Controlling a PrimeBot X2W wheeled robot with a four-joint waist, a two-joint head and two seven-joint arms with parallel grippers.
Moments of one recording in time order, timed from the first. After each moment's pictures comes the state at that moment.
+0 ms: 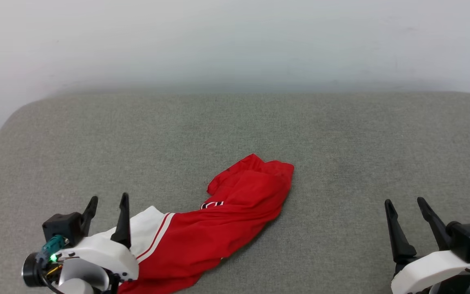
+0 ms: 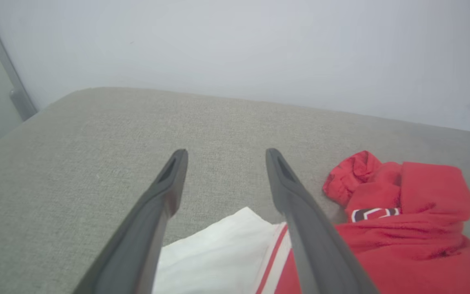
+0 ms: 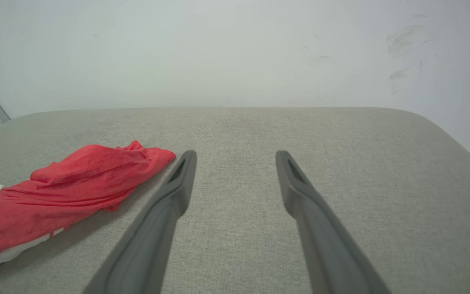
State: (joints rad) left arm -0.15 0.46 -0.42 0.22 -0.72 0.26 -0.22; right arm 0.06 -0.05 -0.07 -0.06 0.13 0.13 0.03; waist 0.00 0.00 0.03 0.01
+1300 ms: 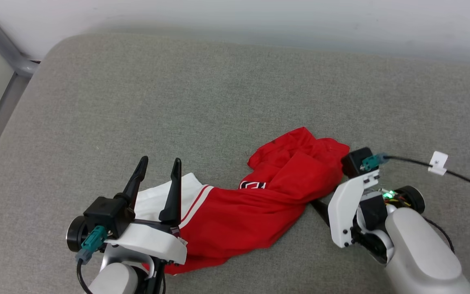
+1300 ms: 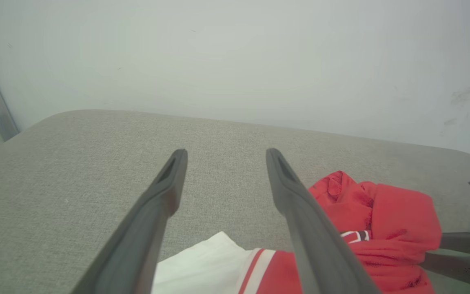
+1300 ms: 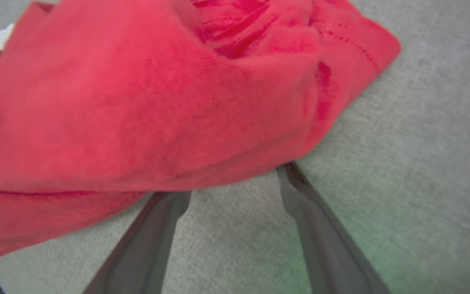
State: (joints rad) left arm -0.19 0.31 -0.44 0.02 -0.52 0.21 -0.26; right arm -0.46 -0.14 0.34 0.53 0.34 0.13 0.46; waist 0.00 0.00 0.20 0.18
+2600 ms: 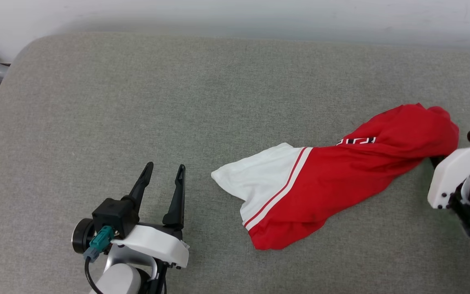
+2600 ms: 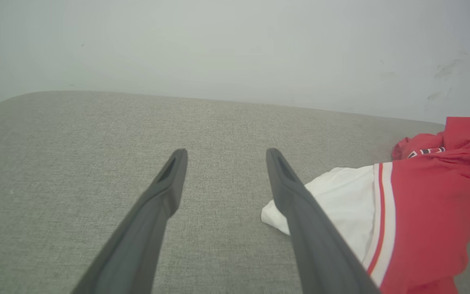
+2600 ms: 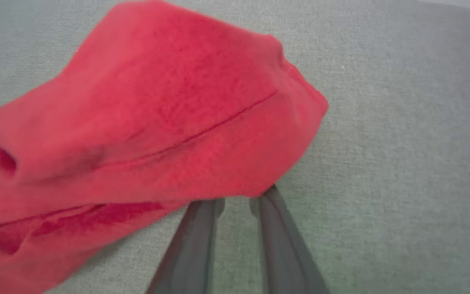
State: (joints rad) left arm -0.19 0.27 -0.41 0.10 -0.47 0.15 -0.26; right arm -0.54 -0.30 -0.04 0.62 0.25 0.13 0.32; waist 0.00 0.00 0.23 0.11
